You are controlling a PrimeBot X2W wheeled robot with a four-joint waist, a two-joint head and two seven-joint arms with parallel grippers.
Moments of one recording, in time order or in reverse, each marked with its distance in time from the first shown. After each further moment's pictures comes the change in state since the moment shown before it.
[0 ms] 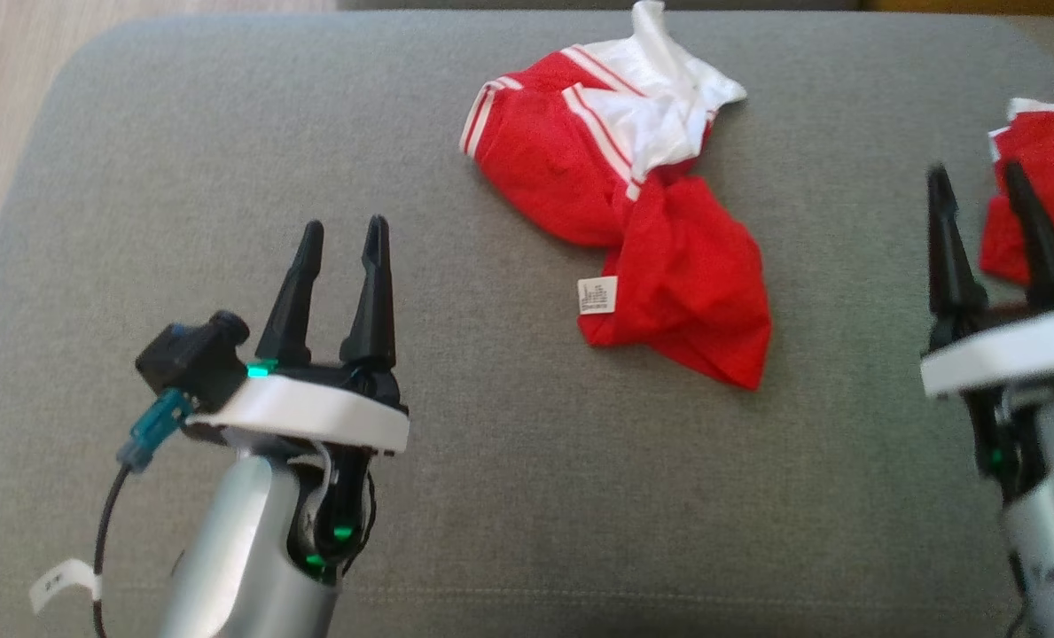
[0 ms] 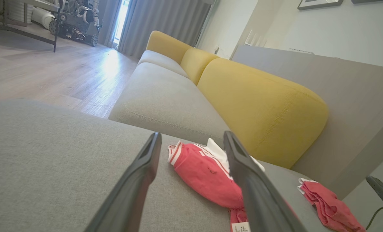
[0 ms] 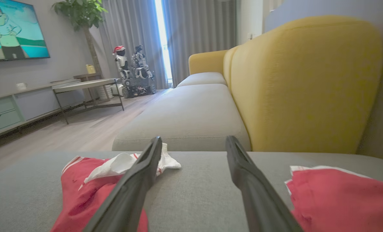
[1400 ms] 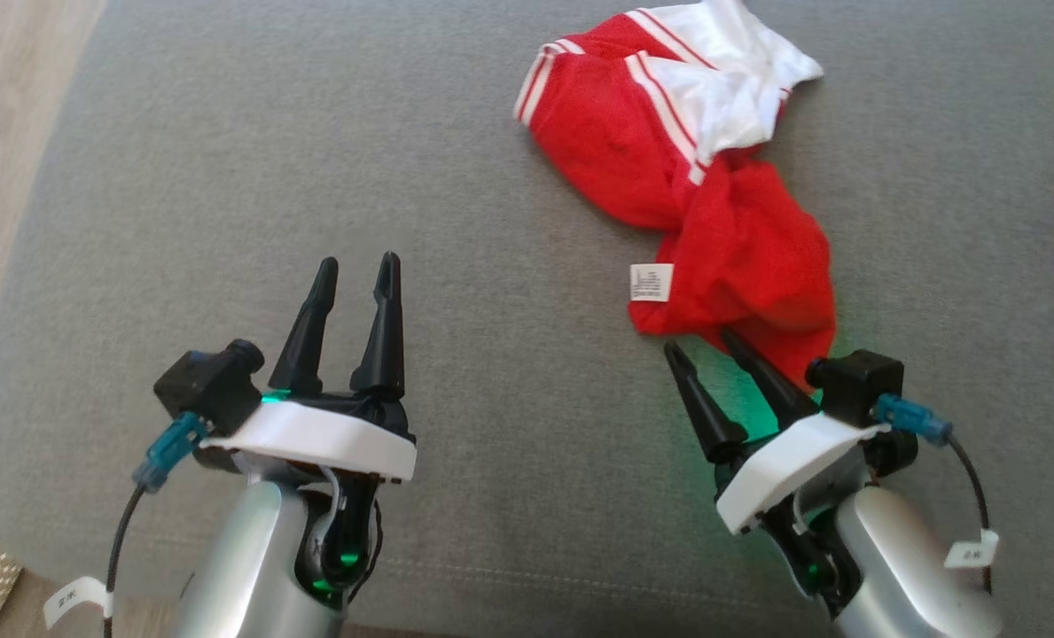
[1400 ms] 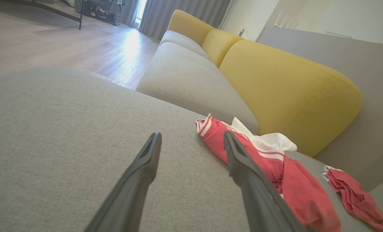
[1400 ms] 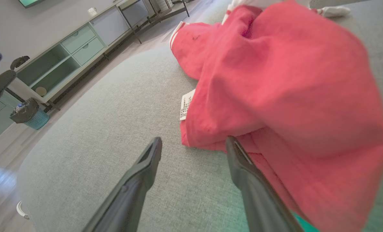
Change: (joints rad) left arm 0.047 0.001 -0.014 0.020 -0.011 -0.012 0.000; right arm 0.153 0.165 0.281 -0.035 0.075 0.000 0.213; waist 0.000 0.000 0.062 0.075
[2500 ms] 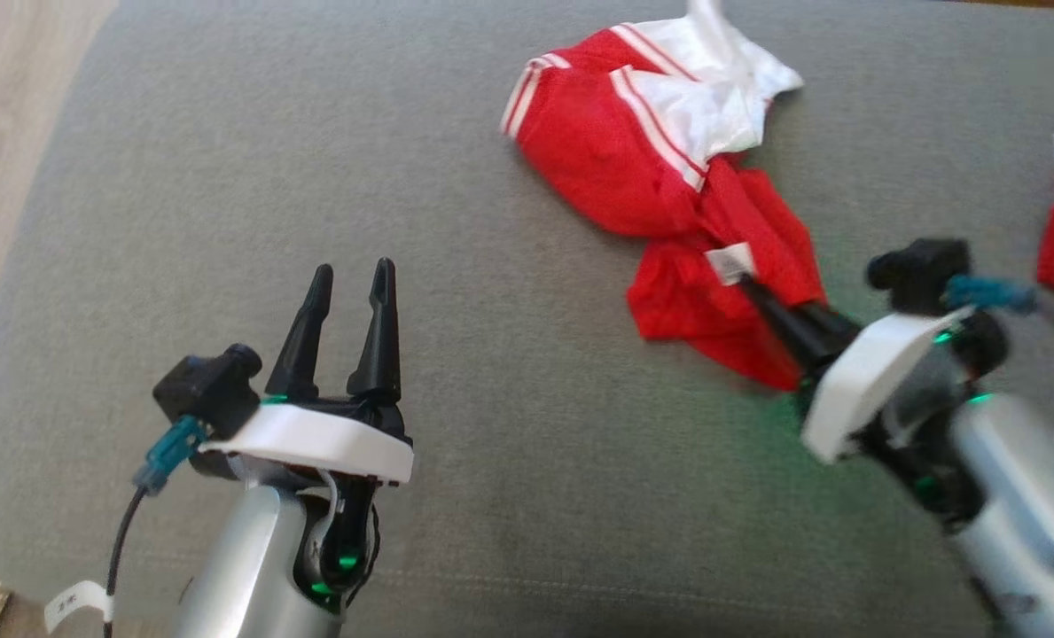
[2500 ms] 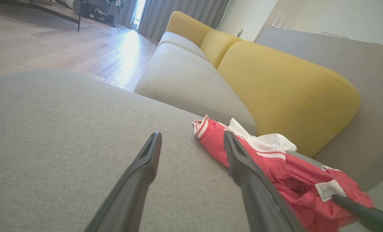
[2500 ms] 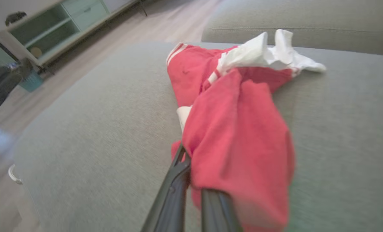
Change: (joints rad) left arm 0.006 0.000 0.004 0.009 0.002 0.013 0.000; right arm -0.123 -0.239 0.044 -0.191 0.152 0.000 0.325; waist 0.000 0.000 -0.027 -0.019
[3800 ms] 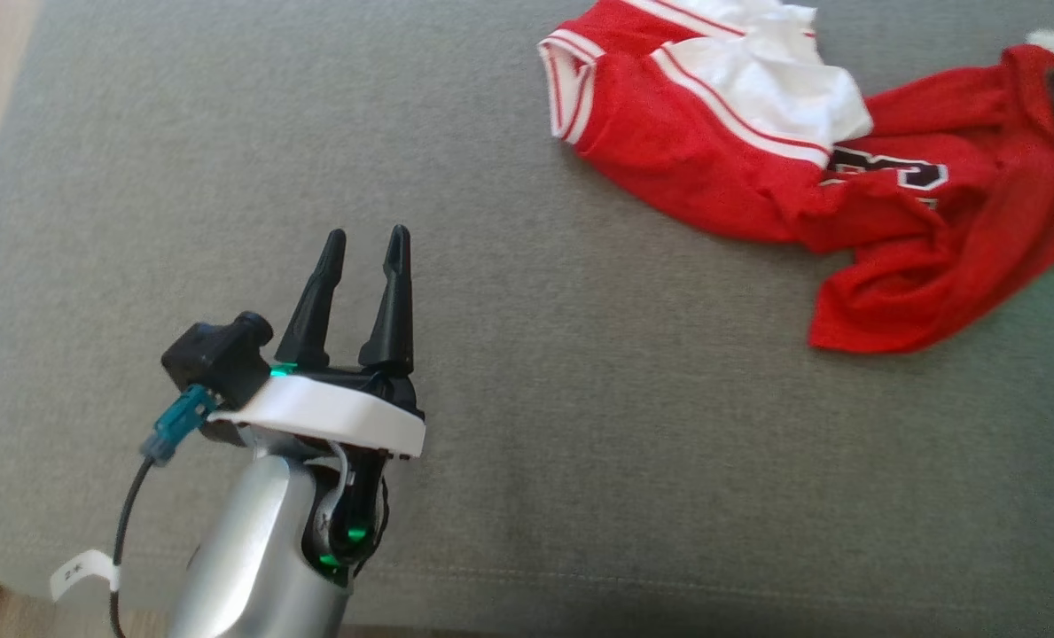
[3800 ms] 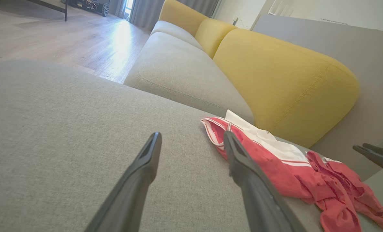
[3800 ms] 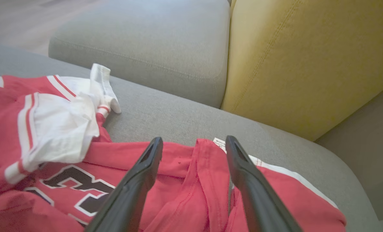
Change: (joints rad) left arm -0.060 0.000 -0.030 0.002 -0.006 0.002 0.000; right arm -0.374 -0.234 -0.135 0.450 -0.230 0.000 -0.121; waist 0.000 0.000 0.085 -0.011
